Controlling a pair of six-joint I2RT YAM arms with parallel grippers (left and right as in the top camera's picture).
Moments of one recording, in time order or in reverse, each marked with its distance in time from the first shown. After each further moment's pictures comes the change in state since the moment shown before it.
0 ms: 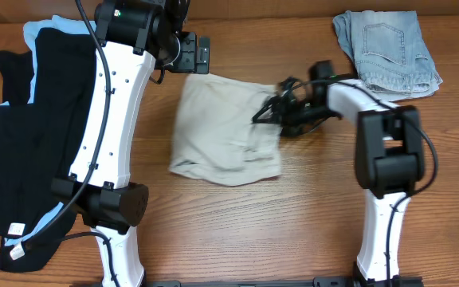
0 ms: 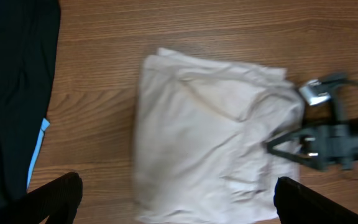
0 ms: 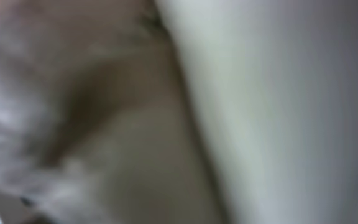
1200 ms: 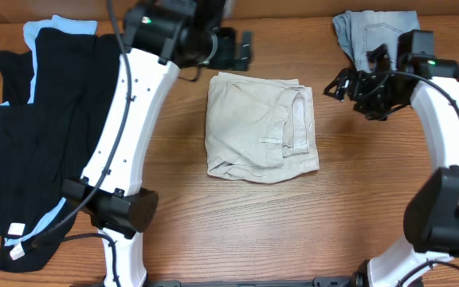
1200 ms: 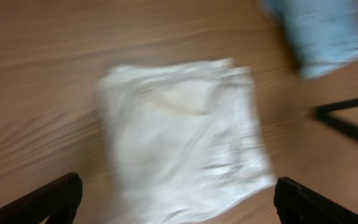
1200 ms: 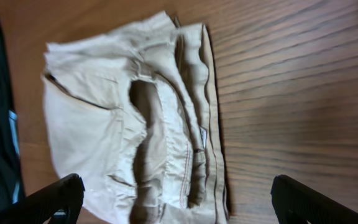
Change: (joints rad) left arm -0.100 -0.002 0.003 0.112 0.189 -0.039; right arm -0.278 -0.463 -0.010 -0.224 0.557 0.043
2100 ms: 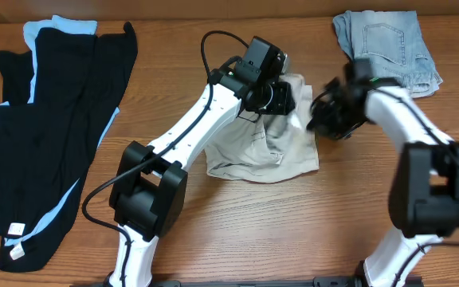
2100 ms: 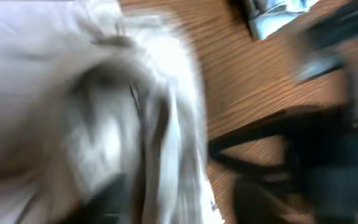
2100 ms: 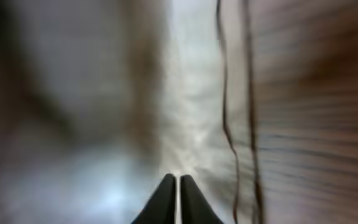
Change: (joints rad) left arm -0.206 0.063 -0.646 0.770 0.228 -0.206; right arm 0.108 0.069 -0.135 0.099 0.019 0.101
